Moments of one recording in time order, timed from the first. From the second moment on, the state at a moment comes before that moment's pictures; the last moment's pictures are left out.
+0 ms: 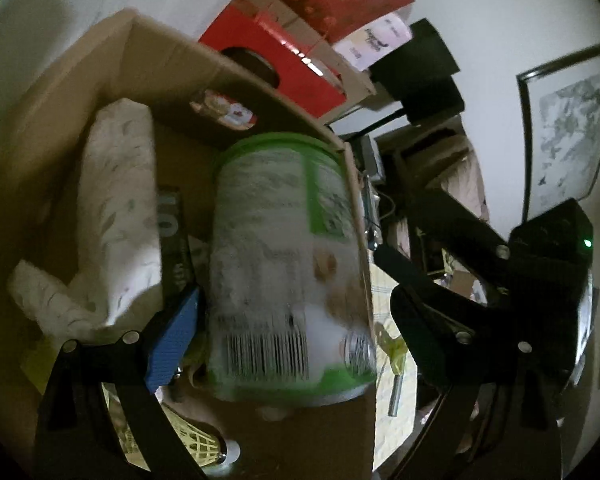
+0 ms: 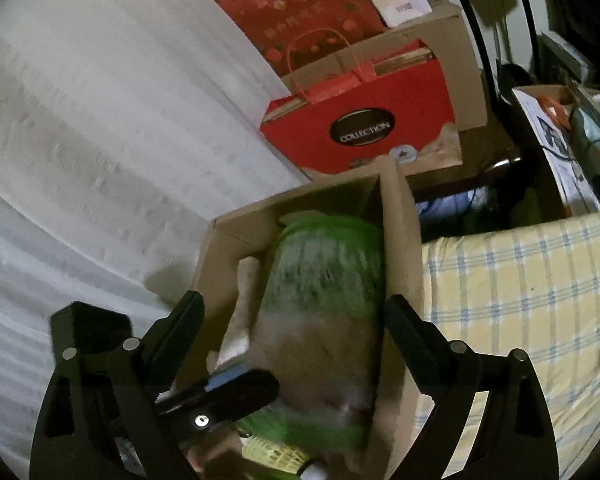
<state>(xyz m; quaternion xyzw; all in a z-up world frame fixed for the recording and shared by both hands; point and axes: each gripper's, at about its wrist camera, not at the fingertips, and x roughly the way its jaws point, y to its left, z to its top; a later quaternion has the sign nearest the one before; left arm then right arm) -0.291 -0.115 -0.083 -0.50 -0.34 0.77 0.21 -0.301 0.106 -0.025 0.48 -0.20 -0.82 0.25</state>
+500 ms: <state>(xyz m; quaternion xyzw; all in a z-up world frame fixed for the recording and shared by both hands) -0.245 -0.109 -0.049 -0.49 -0.28 0.81 0.18 -0.263 0.142 -0.013 0.47 -0.18 -0.83 0.25</state>
